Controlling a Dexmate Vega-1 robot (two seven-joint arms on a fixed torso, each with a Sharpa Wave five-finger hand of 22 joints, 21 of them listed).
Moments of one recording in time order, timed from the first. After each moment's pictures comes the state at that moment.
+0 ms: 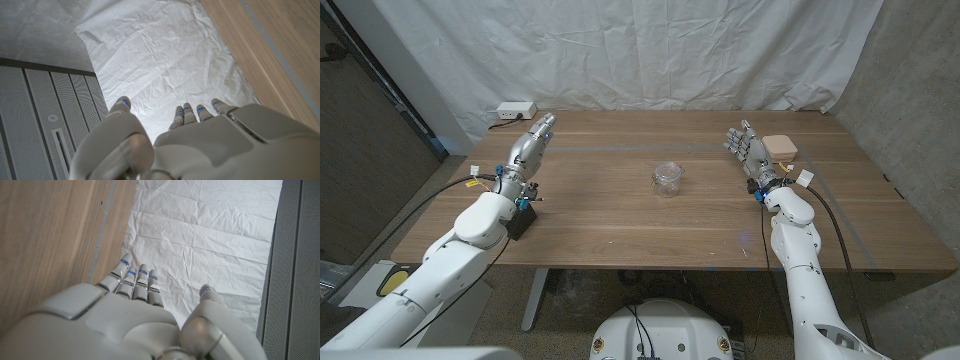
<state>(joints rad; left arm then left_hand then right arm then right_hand) 1.26 0.78 0.11 -1.80 -0.53 -0.31 0.16 0.39 -0.02 0.22 0.02 0.38 -0.05 0.06 0.21 0.19 -0.08 0.02 0.20 0.18 -0.15 0.02 0.18 0.17 -0.15 -0.03 0.20 0.17 -0.94 0.07 0.25 -1.40 0.05 0.18 0.45 0.18 -0.06 0.26 -0.01 0.24 0.24 0.09 0.20 0.19 0.26 0.09 0.22 0.18 0.17 0.05 0.20 0.18 0.21 -0.04 0.42 0.17</state>
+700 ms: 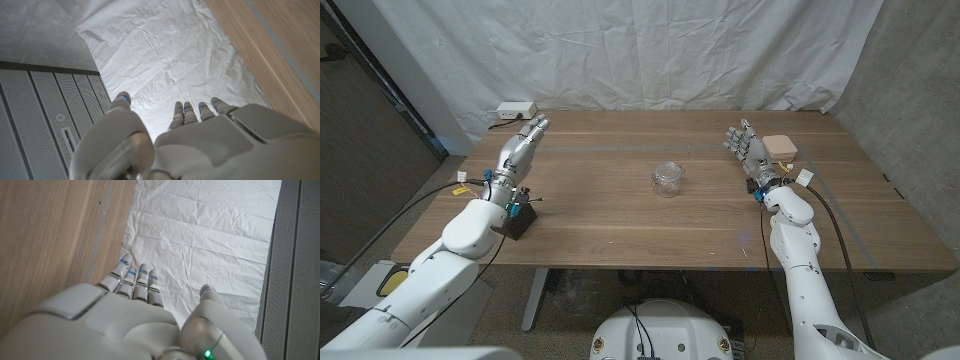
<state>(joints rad) 1.36 0.78 0.03 -1.85 -0.48 -0.34 0.21 0.44 -0.01 0.23 -0.01 0.37 0.01 0.09 0.23 0.19 -0.07 0.03 0.20 0.18 -0.12 0.07 0.18 0.17 -0.14 -0.01 0.20 0.17 -0.94 0.07 0.25 -1.41 0.05 0.18 0.44 0.18 -0.06 0.26 -0.02 0.24 0.24 0.09 0.20 0.19 0.26 0.10 0.22 0.18 0.16 0.05 0.20 0.18 0.21 -0.04 0.40 0.17</state>
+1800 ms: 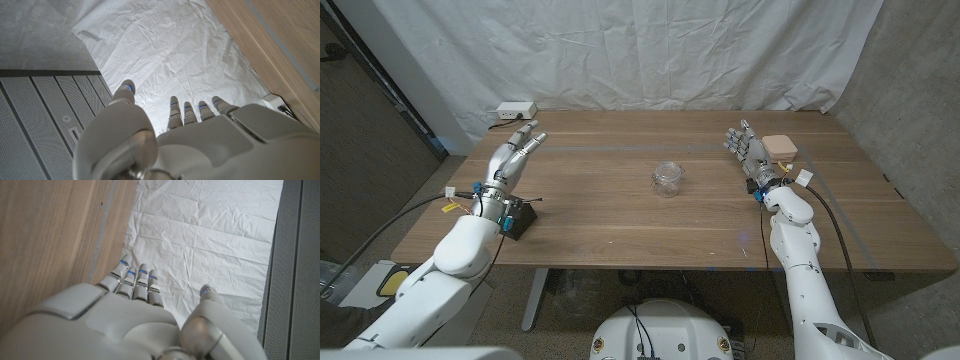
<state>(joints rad) 1.50 0.73 -0.06 -1.93 -0.35 -0.36 0.27 0.58 0.01 0.26 -0.09 0.36 0.13 -0.01 0.25 0.19 -0.07 0.03 0.20 0.18 -0.11 0.08 0.18 0.17 -0.13 0.04 0.20 0.18 -0.93 0.07 0.24 -1.40 0.05 0.18 0.44 0.18 -0.06 0.26 -0.02 0.24 0.25 0.09 0.20 0.19 0.27 0.10 0.22 0.18 0.16 0.05 0.20 0.18 0.21 -0.04 0.39 0.17</state>
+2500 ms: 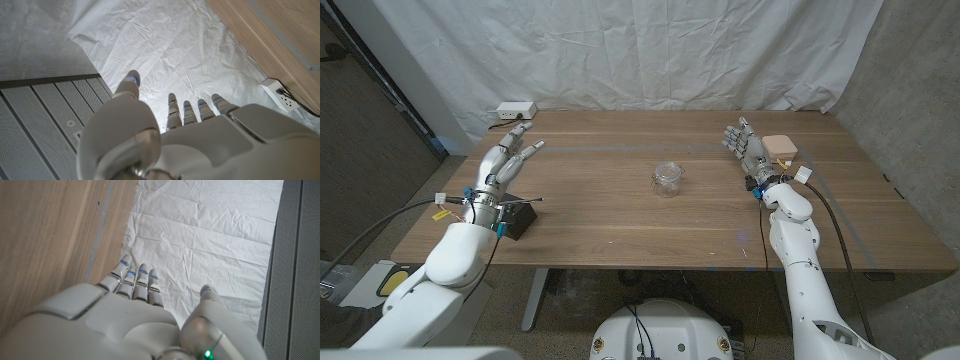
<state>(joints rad) 1.58 0.69 -0.13 -2.00 -0.25 -0.32 0.32 0.72 0.02 0.29 -0.15 0.35 0.19 -0.02 0.26 0.19 -0.06 0.02 0.21 0.18 -0.08 0.07 0.18 0.17 -0.10 0.05 0.21 0.18 -0.93 0.07 0.24 -1.41 0.04 0.16 0.44 0.18 -0.06 0.25 -0.02 0.24 0.26 0.09 0.20 0.19 0.27 0.10 0.22 0.18 0.16 0.06 0.20 0.18 0.21 -0.04 0.38 0.17</state>
